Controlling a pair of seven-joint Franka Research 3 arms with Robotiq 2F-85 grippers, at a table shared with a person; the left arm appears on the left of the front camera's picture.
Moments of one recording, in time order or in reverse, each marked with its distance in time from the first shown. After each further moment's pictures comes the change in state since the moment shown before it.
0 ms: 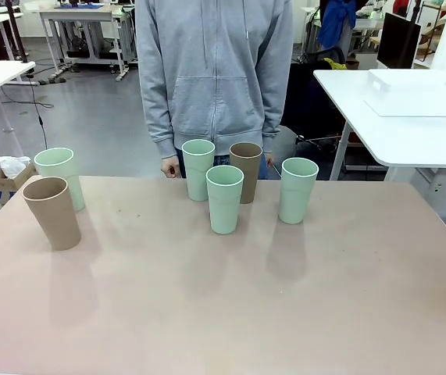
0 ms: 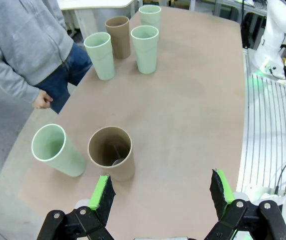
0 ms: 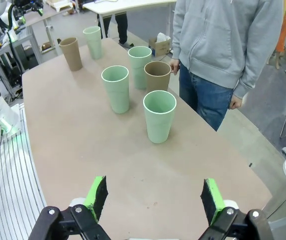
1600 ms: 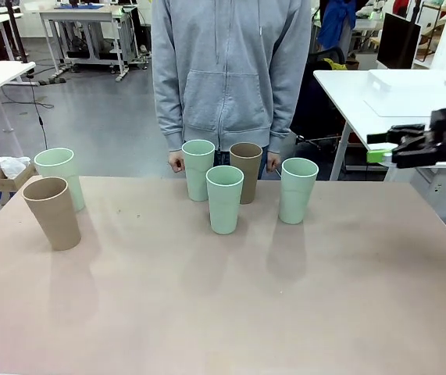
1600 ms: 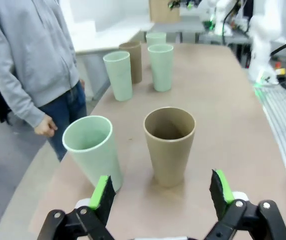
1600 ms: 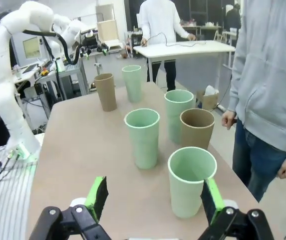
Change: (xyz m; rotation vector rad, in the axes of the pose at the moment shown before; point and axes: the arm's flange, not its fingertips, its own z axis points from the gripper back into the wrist) left arm -0.159 0.160 -0.040 -0.133 -0.336 -0.123; right arm -0.033 -0.034 -0.194 0.286 -0.288 0.043
